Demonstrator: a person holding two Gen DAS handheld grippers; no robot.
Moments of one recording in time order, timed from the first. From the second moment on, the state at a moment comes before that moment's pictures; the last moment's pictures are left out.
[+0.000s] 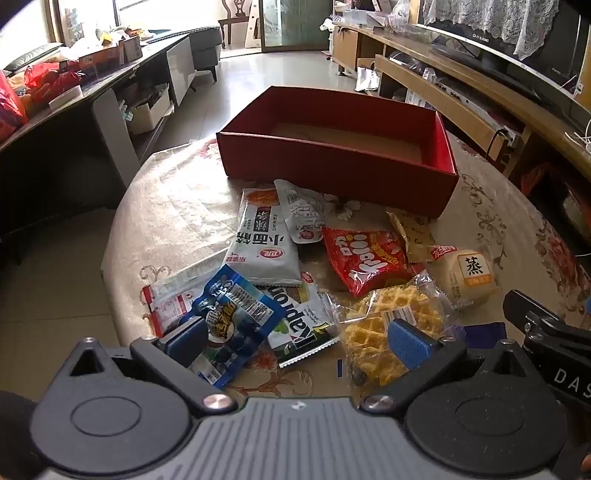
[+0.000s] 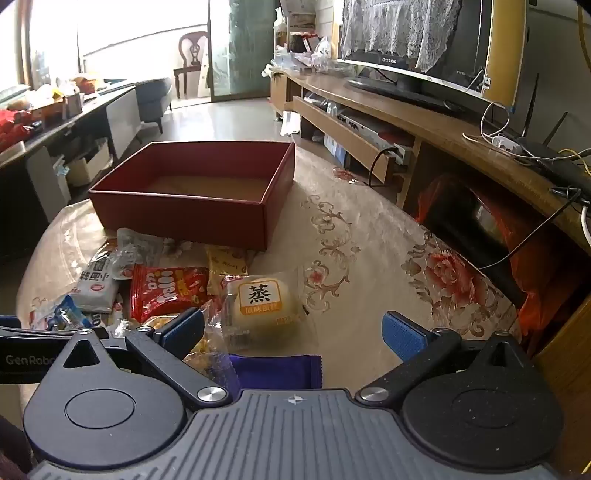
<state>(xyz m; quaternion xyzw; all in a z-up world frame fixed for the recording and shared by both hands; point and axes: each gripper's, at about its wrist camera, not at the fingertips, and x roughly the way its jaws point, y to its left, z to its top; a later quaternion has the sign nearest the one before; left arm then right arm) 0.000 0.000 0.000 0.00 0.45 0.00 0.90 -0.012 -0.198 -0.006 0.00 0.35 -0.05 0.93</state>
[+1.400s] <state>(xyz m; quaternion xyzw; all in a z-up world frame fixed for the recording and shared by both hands) 0.002 0.001 -0.009 -0.01 0.47 0.00 0.88 -0.010 -0.197 -0.012 0.01 0.38 -0.04 0.92</state>
